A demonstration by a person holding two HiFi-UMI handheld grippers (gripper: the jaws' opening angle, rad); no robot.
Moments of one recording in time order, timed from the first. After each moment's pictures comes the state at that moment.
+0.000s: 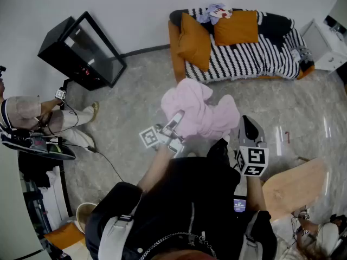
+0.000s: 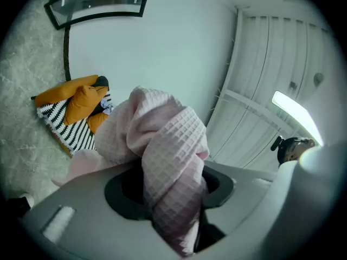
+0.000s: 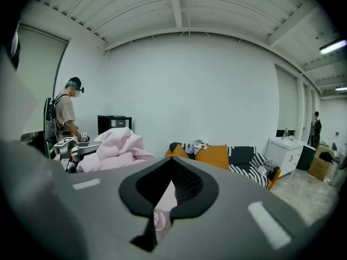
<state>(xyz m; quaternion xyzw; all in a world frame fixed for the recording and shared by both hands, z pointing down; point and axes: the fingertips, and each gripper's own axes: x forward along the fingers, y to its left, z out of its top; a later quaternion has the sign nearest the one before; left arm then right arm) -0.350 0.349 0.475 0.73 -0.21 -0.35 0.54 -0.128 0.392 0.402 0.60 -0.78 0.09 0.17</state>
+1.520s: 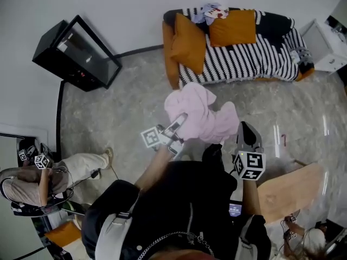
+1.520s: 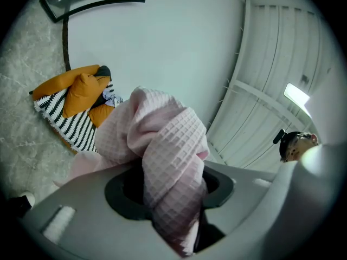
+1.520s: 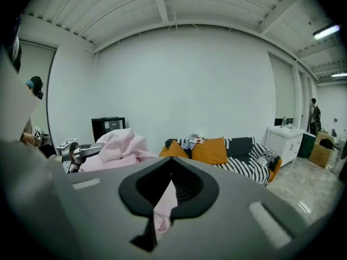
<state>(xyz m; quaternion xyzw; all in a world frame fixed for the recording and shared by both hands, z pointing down) -0.272 0.296 0.482 0.74 -0.21 -0.31 0.56 -0.060 0.344 0.422 0.60 -0.77 0.14 0.15</state>
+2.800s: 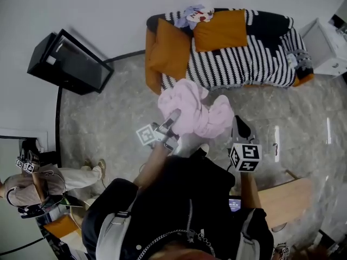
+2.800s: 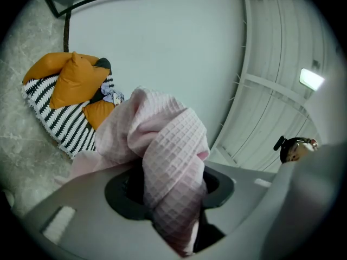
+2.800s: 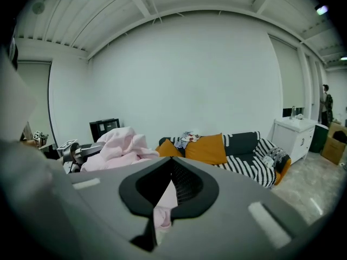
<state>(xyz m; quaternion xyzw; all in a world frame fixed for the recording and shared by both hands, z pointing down) -0.096 0.165 0.481 0.72 -0.25 -0.32 0.56 0.124 0.197 0.439 0.56 -0.80 0.17 0.15</state>
